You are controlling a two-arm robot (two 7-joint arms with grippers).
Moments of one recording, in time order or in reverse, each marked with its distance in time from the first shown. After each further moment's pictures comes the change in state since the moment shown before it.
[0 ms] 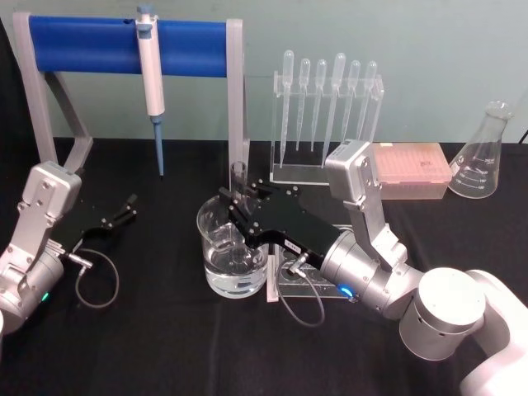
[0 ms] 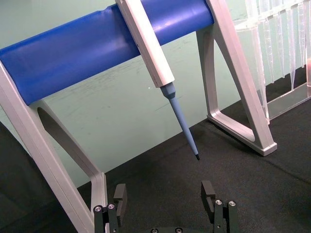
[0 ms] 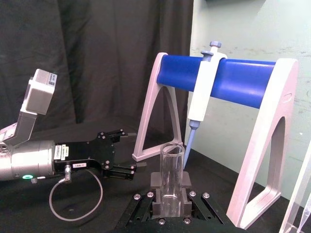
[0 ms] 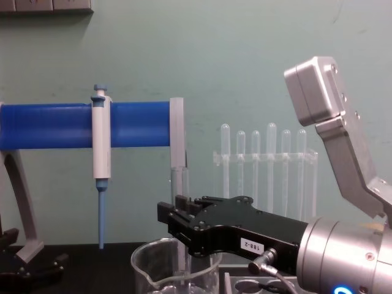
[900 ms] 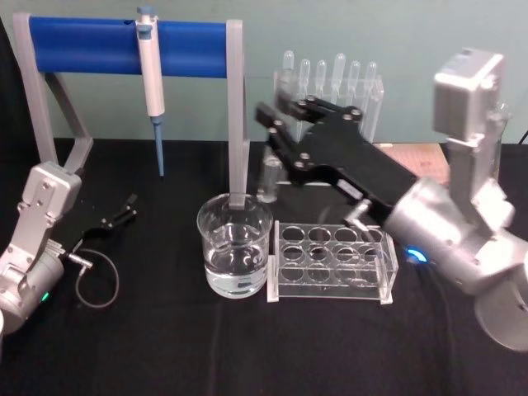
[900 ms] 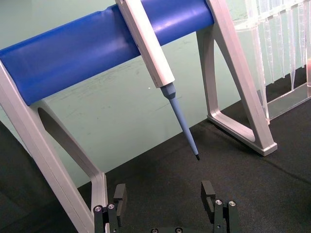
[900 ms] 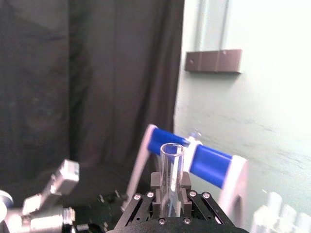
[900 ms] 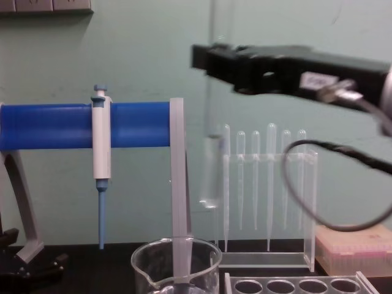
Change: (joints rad) left arm 0.000 0.000 0.000 0.000 0.000 0.000 0.000; right arm -0.105 0.118 0.121 -0.459 0.053 0.146 -0.078
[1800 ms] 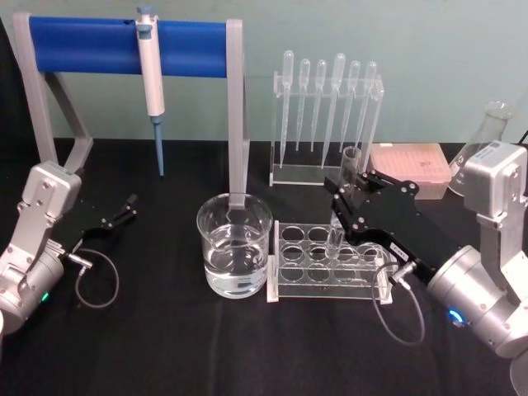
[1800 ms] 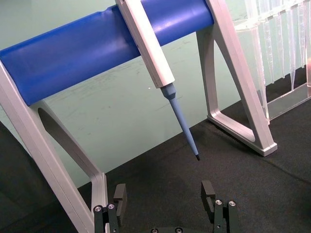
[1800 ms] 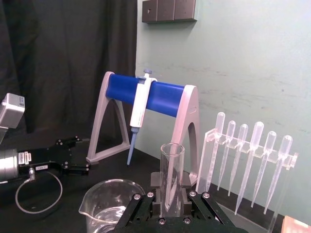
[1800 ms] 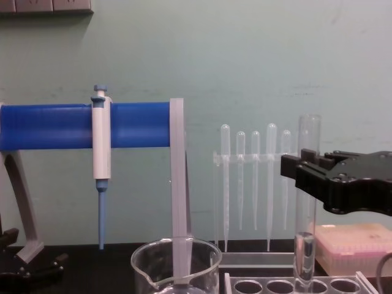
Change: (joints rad) left arm 0.000 0.000 0.000 0.000 0.000 0.000 0.000; right arm -0.210 0.036 0.120 0.037 -0.067 -0.056 -0.056
